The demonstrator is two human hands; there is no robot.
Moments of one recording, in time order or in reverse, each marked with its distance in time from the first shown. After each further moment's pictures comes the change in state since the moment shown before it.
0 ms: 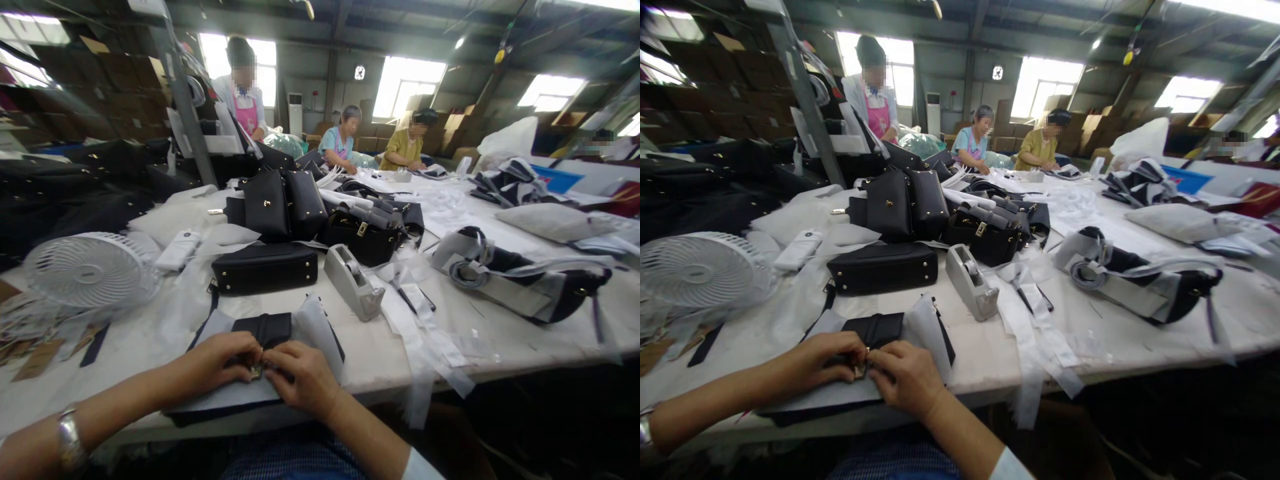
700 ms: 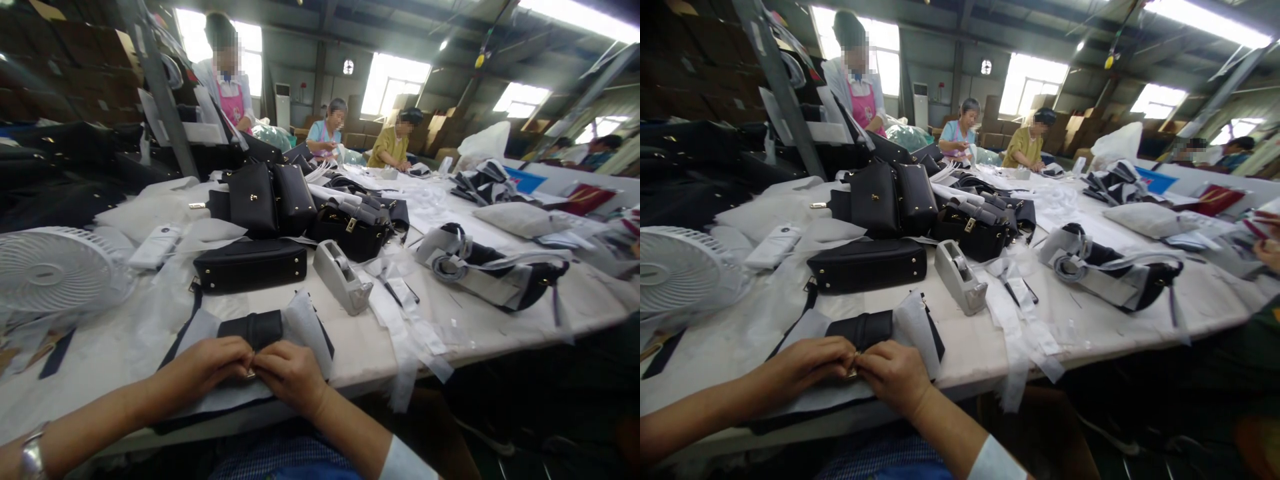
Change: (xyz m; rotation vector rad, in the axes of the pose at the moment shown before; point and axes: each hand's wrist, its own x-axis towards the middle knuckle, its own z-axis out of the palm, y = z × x) left_hand 0.001 0.000 0.008 -0.054 -0.005 0.115; right_hand -0.001 0.005 0.014 -0.074 0.170 -0.126
